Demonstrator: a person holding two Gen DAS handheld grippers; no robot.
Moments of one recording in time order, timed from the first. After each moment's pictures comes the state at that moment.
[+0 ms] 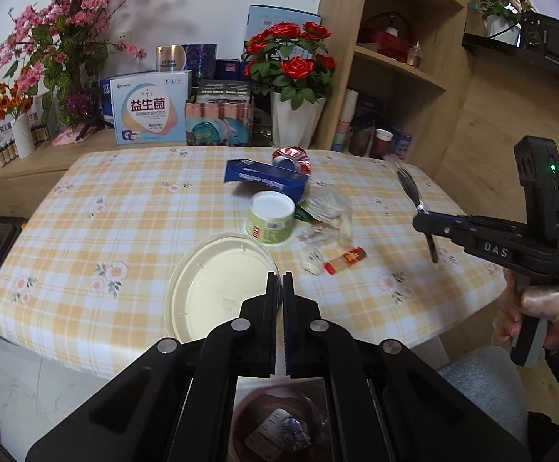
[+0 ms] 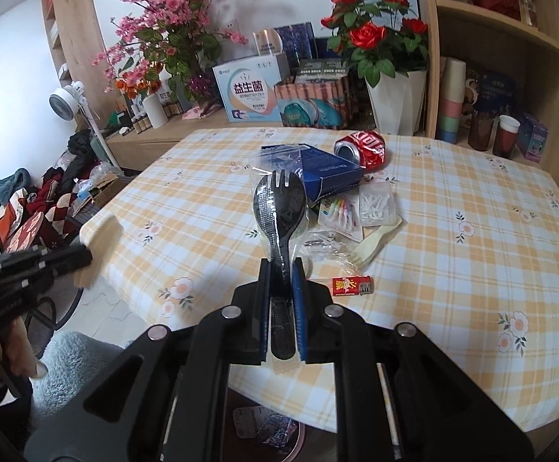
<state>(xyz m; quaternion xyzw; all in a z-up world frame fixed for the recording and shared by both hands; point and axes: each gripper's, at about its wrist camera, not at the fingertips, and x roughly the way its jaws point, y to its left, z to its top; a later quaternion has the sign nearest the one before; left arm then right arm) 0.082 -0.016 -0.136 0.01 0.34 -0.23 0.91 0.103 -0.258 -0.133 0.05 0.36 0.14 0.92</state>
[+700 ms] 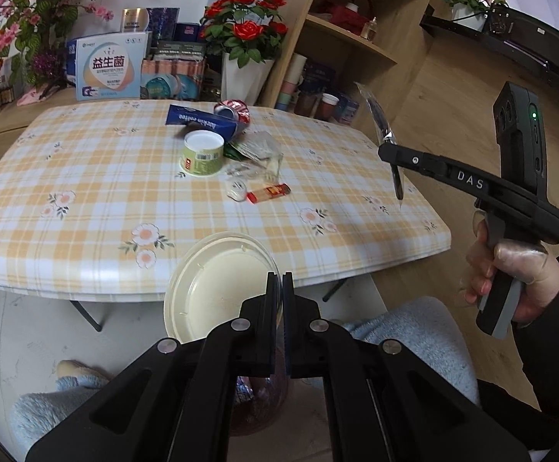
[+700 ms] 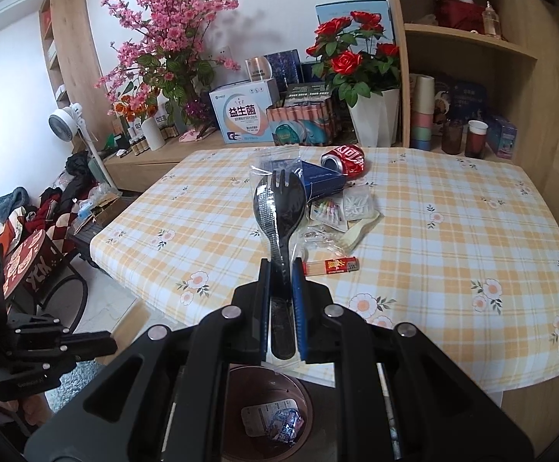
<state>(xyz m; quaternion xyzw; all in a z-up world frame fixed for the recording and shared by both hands) -0.002 -0.029 -0.154 -0.03 0.40 -0.31 0.86 0.022 -0.270 -0.105 0.07 0.32 0.11 0.94</state>
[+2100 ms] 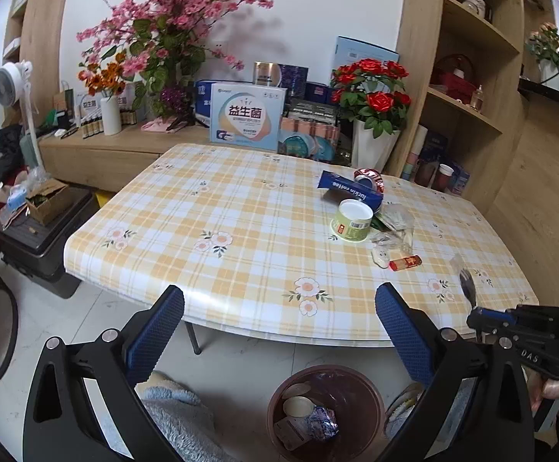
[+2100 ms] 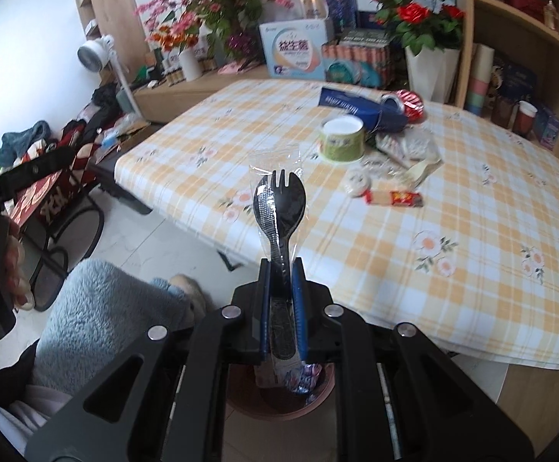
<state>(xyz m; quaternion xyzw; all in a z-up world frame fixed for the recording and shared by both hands) 0.005 0.080 -0.117 -0.04 0.32 -0.09 0.94 0.002 -0.194 -0.161 0.01 0.42 0.18 0.89</state>
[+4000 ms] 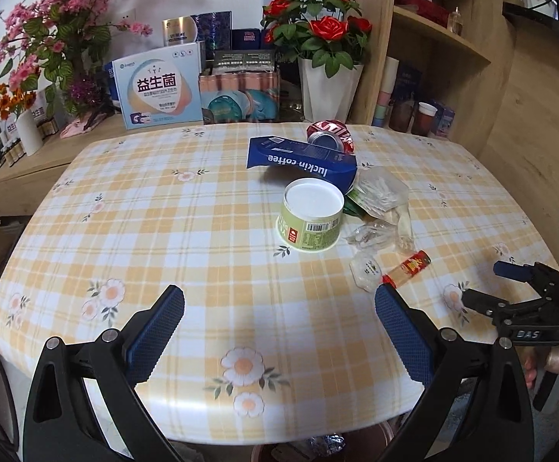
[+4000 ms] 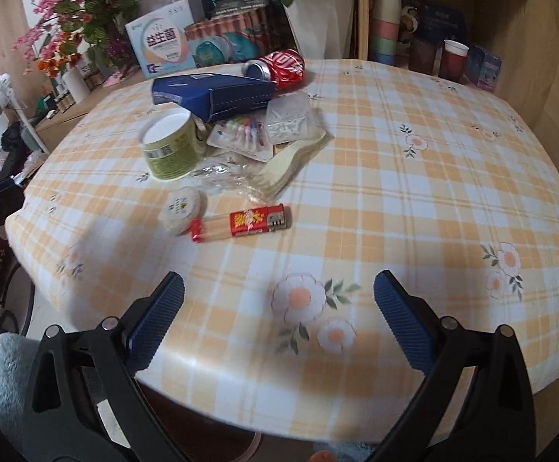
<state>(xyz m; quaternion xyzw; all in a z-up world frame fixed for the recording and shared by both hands) 0.181 -0.044 -0.188 0.05 0.38 -0.17 0.91 0.144 -0.301 -0.237 0.06 0.45 0.01 0.89</state>
